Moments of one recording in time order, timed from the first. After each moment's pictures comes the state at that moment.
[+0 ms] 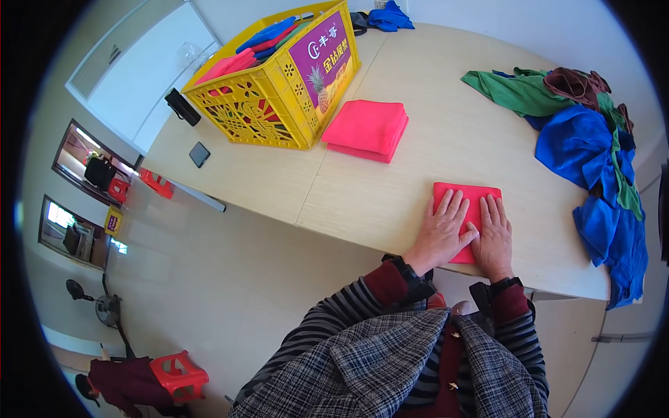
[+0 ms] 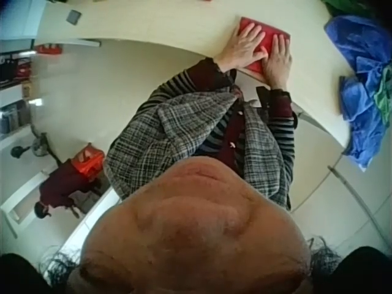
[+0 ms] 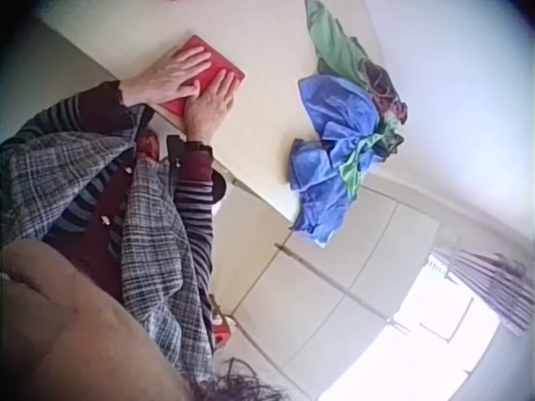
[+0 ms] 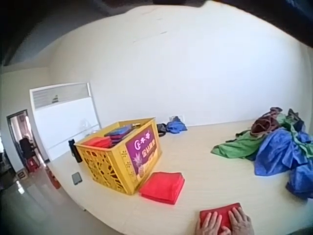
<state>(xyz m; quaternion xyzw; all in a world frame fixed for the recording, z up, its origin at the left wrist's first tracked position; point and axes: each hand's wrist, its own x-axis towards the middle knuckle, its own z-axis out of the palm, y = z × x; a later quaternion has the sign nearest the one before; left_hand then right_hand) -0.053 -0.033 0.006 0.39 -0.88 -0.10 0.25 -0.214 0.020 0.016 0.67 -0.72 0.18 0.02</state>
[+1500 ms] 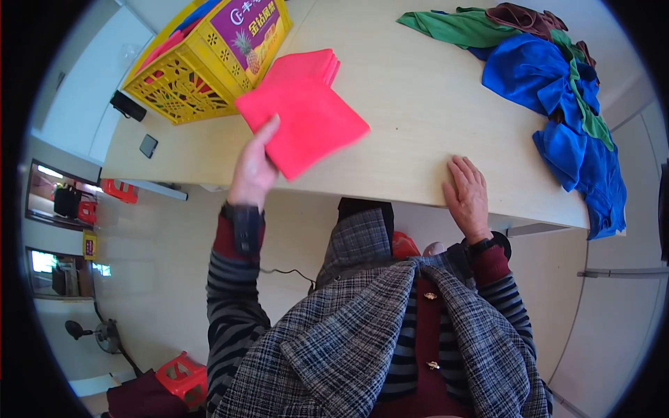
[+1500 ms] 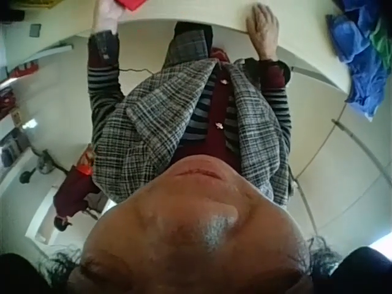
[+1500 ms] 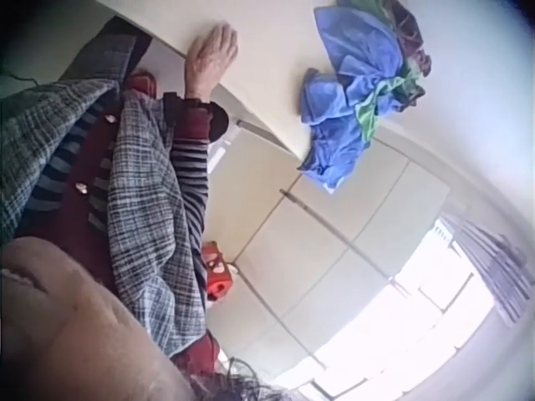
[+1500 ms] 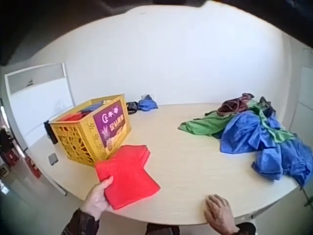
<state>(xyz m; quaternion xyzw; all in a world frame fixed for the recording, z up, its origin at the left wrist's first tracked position) 0.122 -0.069 0.096 0.35 -0.29 -0.73 0.52 -0.258 0.099 0.000 0.69 -0.66 0.28 0.03</state>
